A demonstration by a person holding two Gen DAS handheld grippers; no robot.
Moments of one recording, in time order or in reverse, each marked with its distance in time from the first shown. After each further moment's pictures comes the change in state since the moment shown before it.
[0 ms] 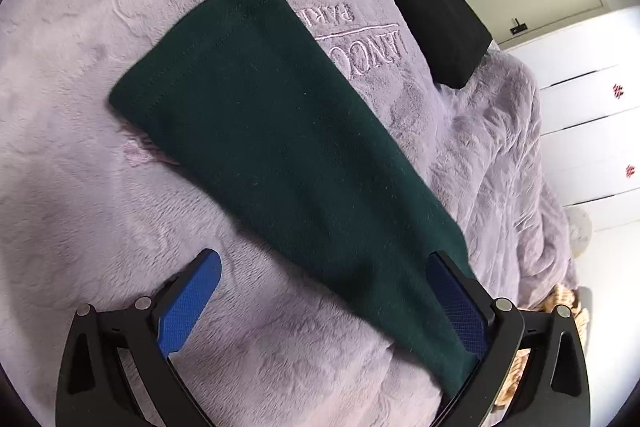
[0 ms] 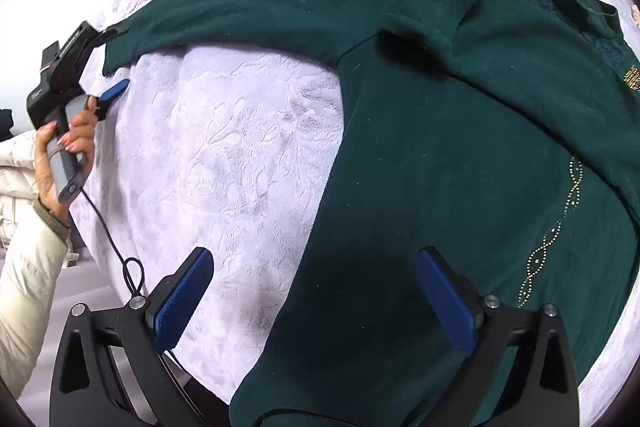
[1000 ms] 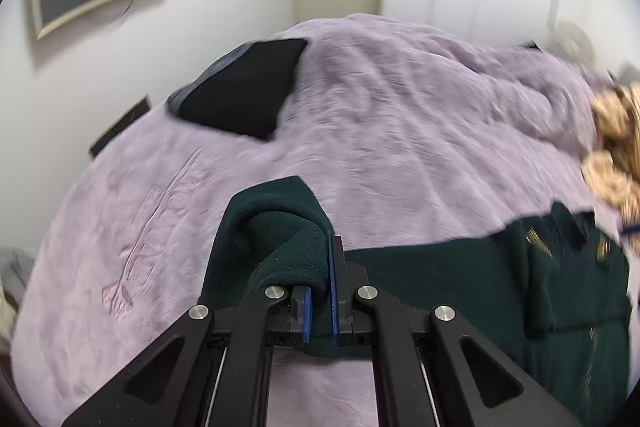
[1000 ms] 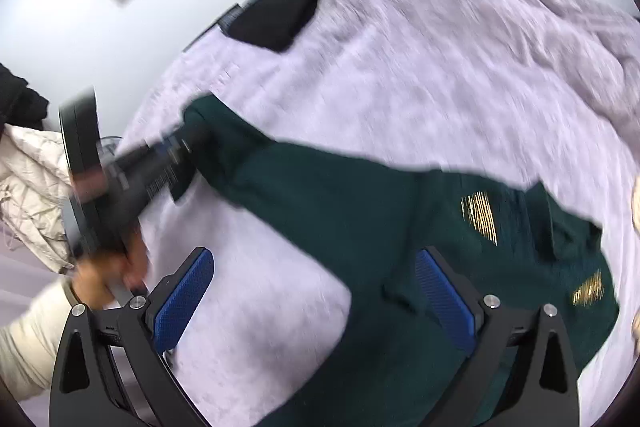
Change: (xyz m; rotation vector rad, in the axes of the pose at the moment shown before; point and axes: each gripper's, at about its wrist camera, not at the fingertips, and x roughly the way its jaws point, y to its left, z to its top) left arm -0.022 -0.208 -0.115 0.879 -0.284 0.239; right arm -0.113 0.056 0.118 -0.282 -0.304 0.000
